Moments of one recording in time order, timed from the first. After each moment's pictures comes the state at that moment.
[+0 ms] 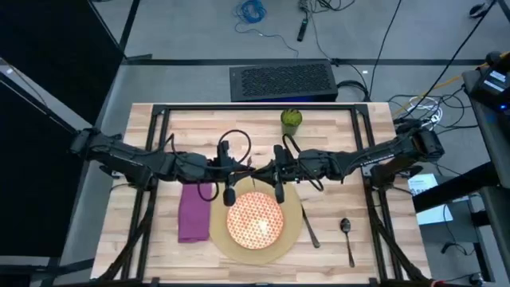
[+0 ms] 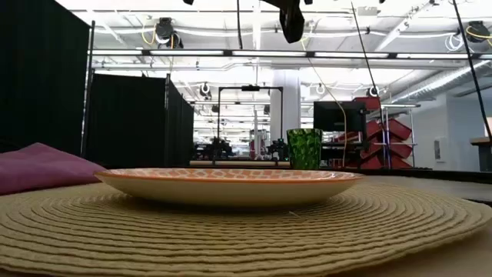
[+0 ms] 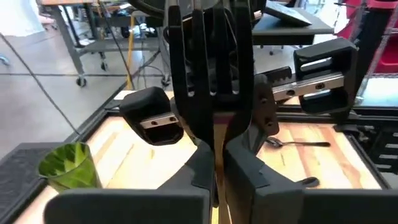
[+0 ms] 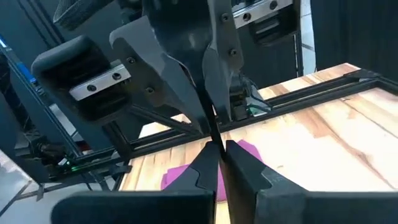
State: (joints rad) left arm -0.22 1.30 1.00 0.08 -0.35 0.00; right arm 0.14 1.47 0.97 0.38 0.11 0.36
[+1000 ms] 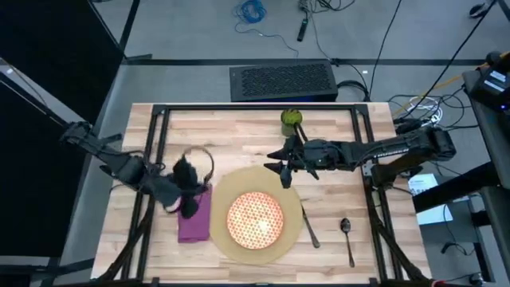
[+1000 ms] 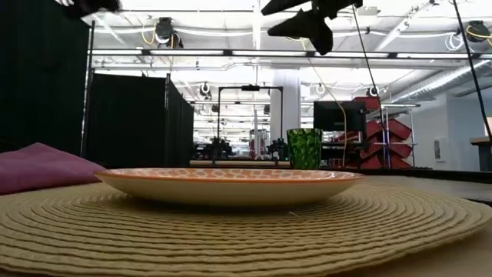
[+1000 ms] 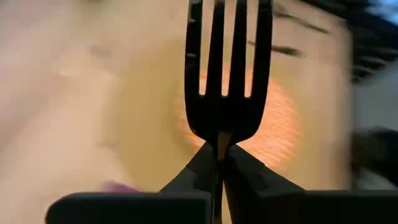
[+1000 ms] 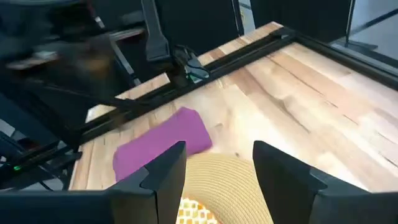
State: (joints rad) left arm -0.59 1.04 1.00 -0.74 -0.38 -0.83; right arm 0.07 1.34 0.98 0.00 0.21 0.46
